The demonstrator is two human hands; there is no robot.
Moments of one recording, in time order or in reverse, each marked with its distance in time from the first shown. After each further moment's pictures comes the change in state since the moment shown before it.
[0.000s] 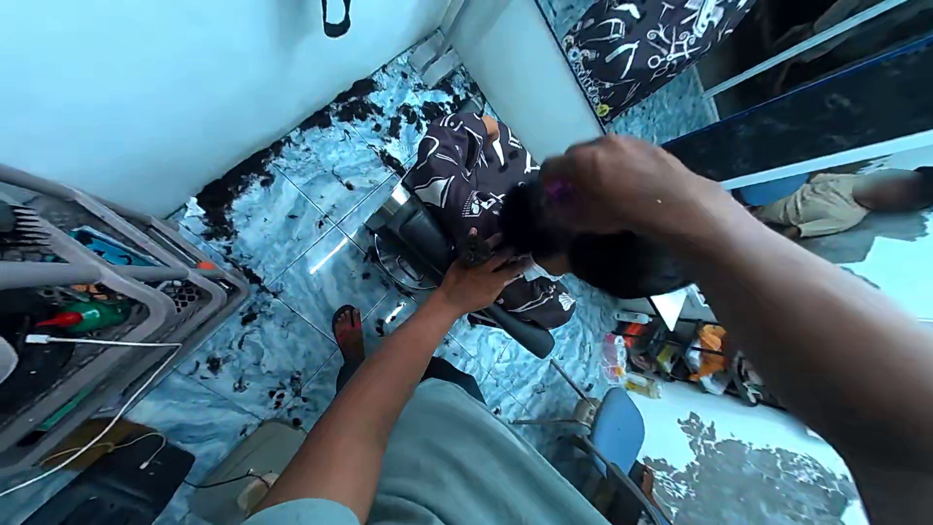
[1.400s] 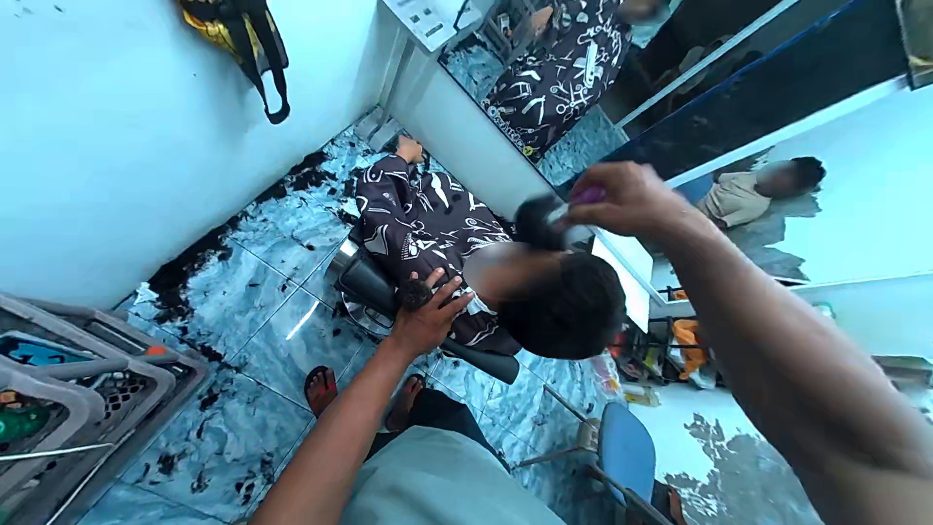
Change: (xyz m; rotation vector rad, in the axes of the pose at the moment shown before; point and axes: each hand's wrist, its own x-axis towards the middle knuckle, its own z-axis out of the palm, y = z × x) left_hand 0.000 0.002 0.015 -0.018 0.028 0.045; right_hand -0.097 0.148 0.036 0.376 0.254 0.352
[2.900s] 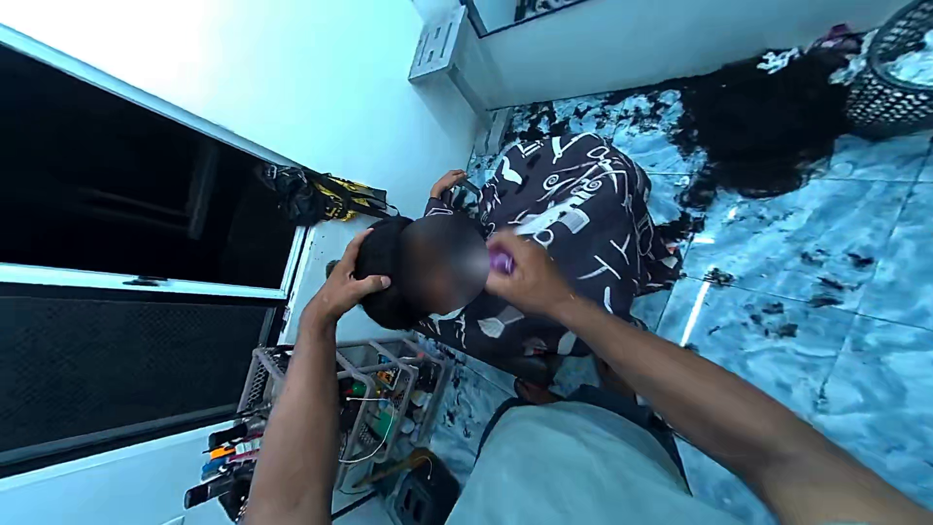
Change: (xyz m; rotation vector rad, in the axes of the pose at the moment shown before) left_hand 0.241 0.197 -0.117 0.227 -0.403 -0.740; right_hand -0.072 0.158 0.235 1.499 0.398 -0.382
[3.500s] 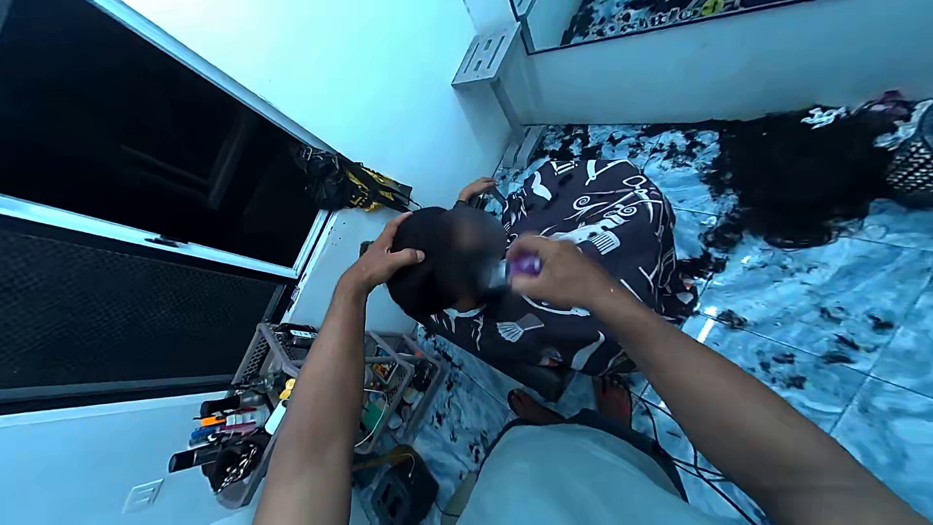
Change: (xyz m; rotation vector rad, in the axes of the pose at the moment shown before) left_hand 0.036 -0.013 -0.006 -0.090 -0.019 -0.053; right_hand 0.037 -0.020 -0.018 -0.211 -0.216 -0.012
